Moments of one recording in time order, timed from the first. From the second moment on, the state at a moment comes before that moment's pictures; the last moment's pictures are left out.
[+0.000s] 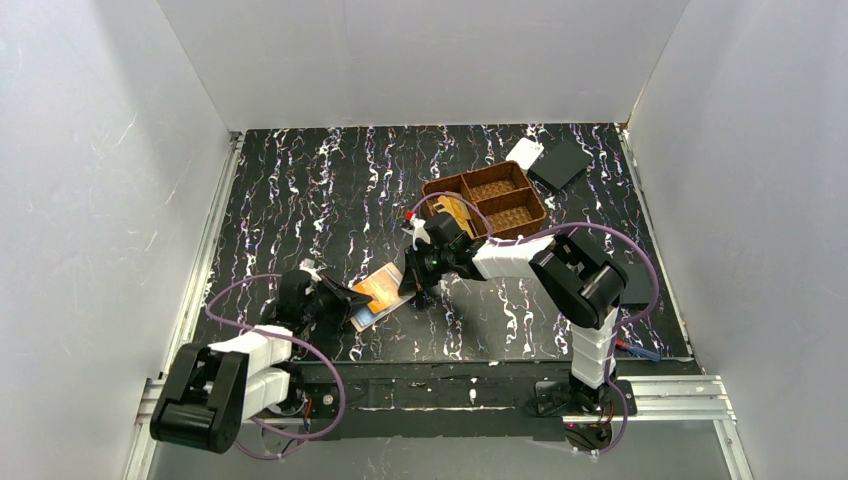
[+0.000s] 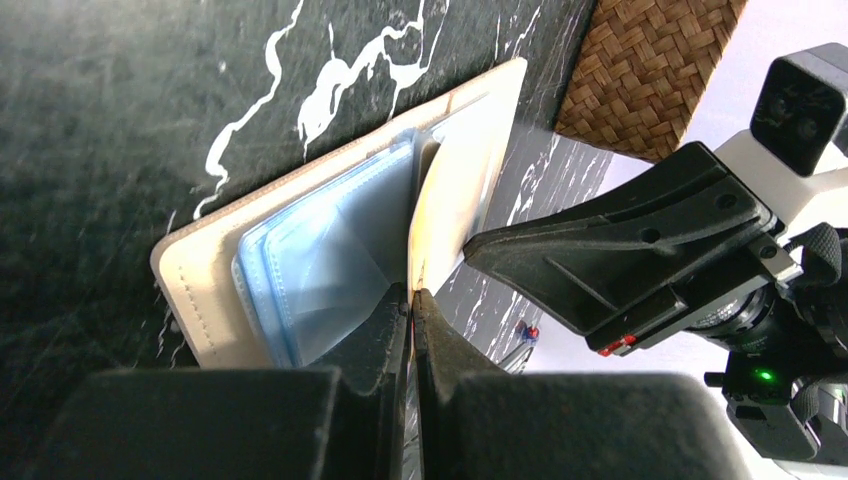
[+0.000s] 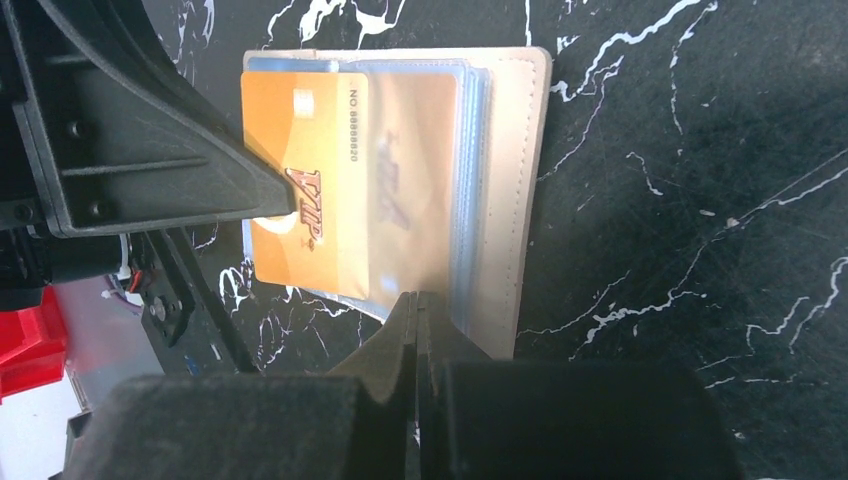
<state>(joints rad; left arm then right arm) -0.19 1.10 0.08 0.36 0.43 -1.17 0.84 1.92 1.05 0.10 -0.51 0.48</state>
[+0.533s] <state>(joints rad) -0.18 1.38 0.30 0.31 0.60 -0.96 0.81 1.93 1.09 0.01 -0.52 0.47</state>
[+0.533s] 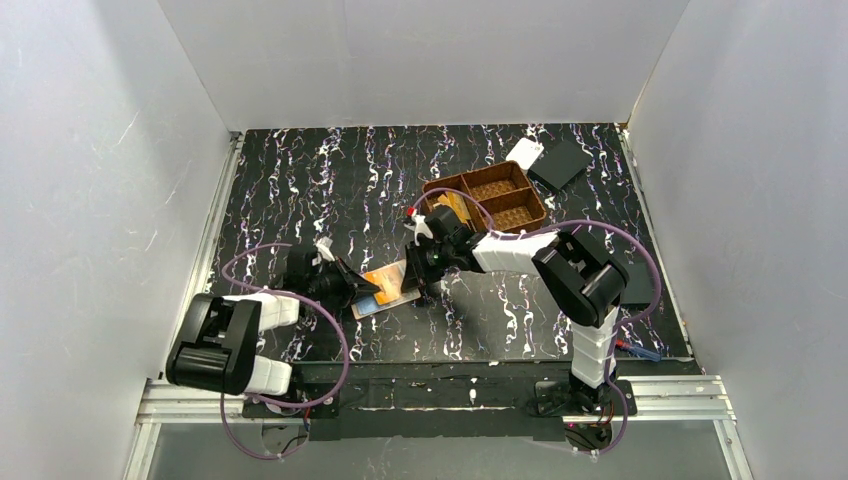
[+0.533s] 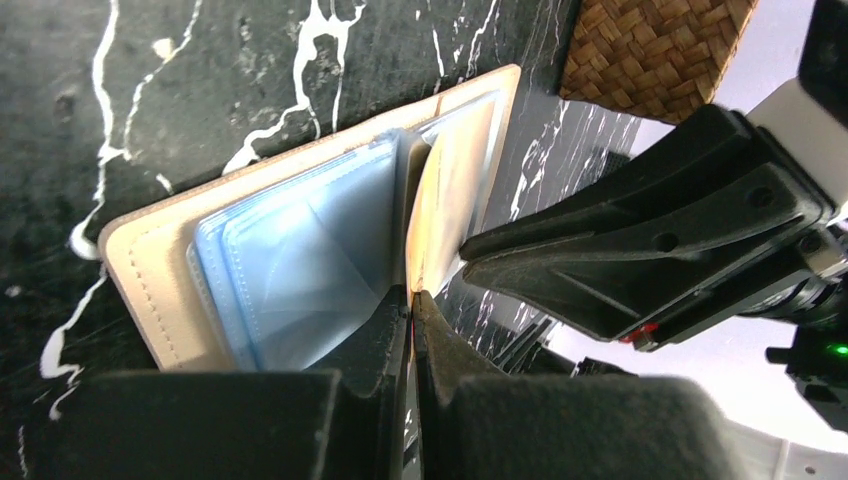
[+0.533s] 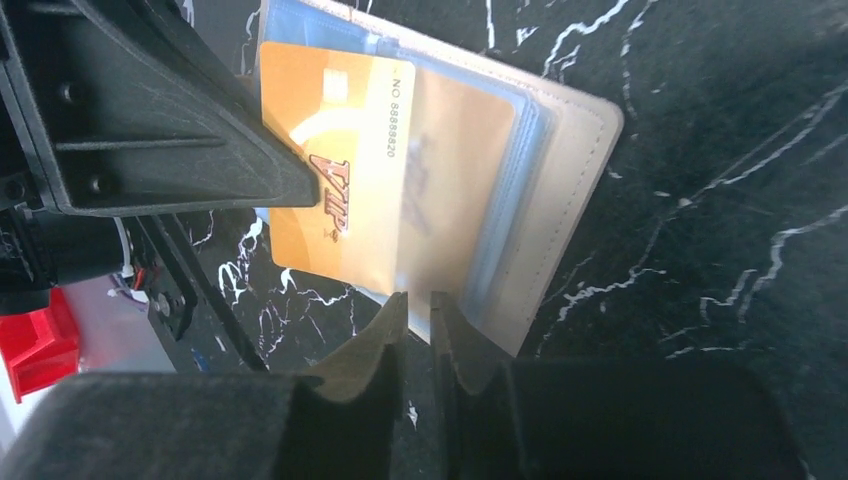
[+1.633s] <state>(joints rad) -0.20 1.48 0.50 -0.01 0.70 -0.81 0.79 1.99 1.21 -0.10 -0.44 0.44</state>
